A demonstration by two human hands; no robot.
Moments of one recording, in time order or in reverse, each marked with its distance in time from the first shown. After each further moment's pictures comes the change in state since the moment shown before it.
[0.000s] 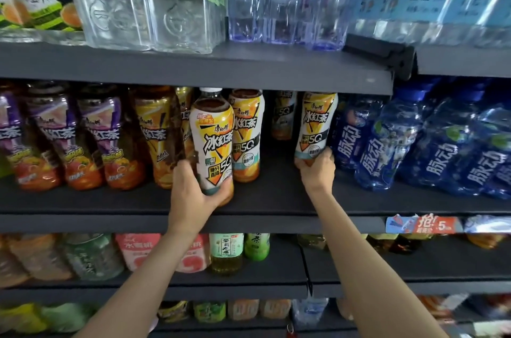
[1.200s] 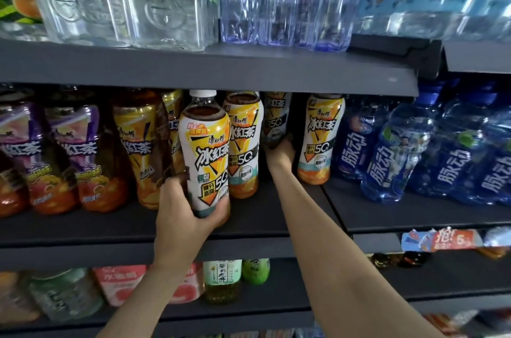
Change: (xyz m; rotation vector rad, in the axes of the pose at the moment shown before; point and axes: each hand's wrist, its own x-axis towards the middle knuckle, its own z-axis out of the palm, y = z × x) left_hand -0.003 0.003 0.001 -0.104 0.016 -0.032; right_hand 0.042 -0.049 0.081 0.130 -0.154 0.106
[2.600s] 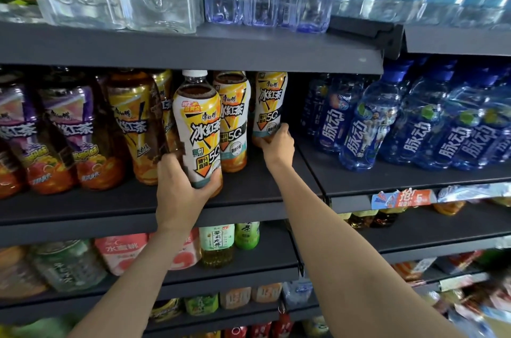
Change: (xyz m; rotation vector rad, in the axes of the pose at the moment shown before) left_hand 0.002 0.005 -0.001 0.052 -0.032 -0.057; right_hand -0.053 0.011 -0.036 -0.162 0.070 -0.120
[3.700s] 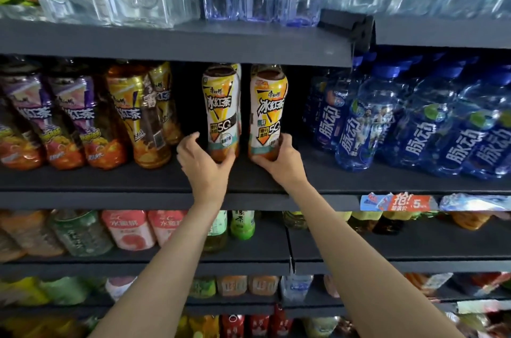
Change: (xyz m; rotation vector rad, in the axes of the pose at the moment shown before) left_hand -0.009 0.042 0.061 0.103 0.150 -0.155; right_hand -0.032 0.039 -0.053 0.070 -0.300 -0.226
